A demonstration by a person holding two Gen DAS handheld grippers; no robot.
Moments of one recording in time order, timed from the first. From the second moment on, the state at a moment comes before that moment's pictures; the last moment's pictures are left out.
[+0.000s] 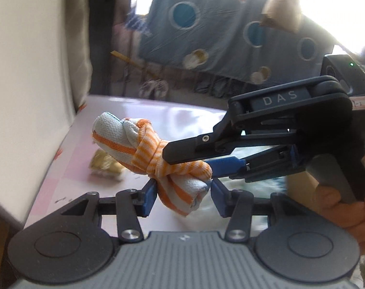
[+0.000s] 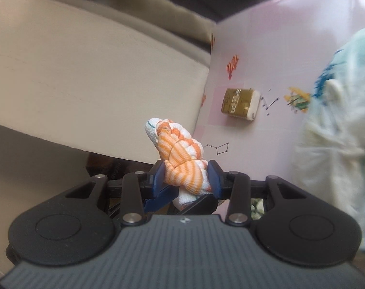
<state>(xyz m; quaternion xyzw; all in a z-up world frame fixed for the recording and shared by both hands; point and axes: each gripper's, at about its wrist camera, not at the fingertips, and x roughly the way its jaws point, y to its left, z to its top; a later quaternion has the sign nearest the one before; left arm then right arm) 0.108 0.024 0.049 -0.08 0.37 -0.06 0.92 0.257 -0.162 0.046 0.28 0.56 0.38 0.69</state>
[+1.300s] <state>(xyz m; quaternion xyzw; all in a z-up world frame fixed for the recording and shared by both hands) 0.117 -0.248 0.031 0.01 0.39 -0.33 0.86 0.106 -0.528 0.047 0.32 0.44 0.08 0.84</state>
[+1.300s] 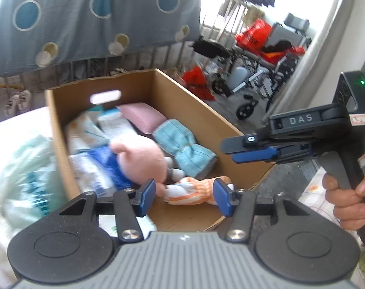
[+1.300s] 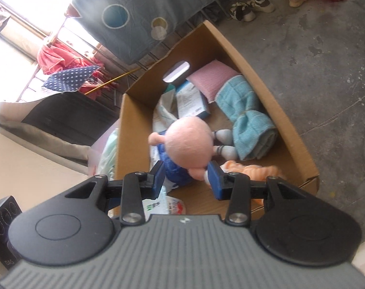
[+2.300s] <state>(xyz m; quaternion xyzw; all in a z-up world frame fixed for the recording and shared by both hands) 0.060 0.035 -0.019 0.01 0.41 -0.06 0.91 0.178 -0.201 0.041 0.23 0.55 0.33 0.73</state>
